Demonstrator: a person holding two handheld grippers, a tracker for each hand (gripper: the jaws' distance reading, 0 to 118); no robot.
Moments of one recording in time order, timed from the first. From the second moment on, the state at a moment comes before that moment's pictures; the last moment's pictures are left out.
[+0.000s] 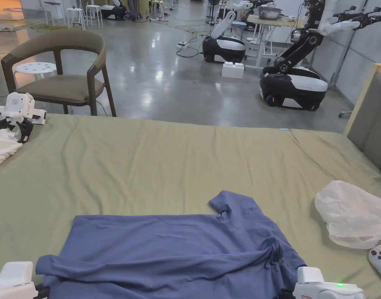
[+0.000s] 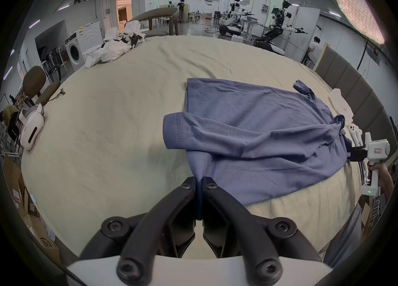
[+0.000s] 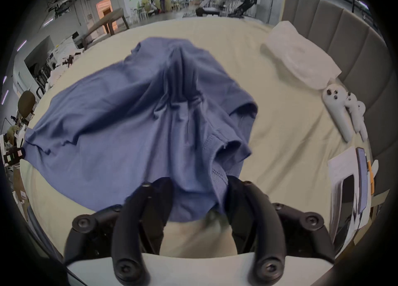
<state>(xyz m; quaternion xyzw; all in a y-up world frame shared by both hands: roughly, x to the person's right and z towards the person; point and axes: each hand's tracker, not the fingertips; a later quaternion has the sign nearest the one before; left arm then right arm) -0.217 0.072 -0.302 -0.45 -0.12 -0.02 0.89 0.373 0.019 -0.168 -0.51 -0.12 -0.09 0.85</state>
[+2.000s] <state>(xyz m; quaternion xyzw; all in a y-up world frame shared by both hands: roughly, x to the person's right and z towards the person) -0.227 0.112 -0.222 -0.33 -0.10 -0.01 0.94 0.260 0.153 -0.061 -0.31 -0.18 0.00 0.94</state>
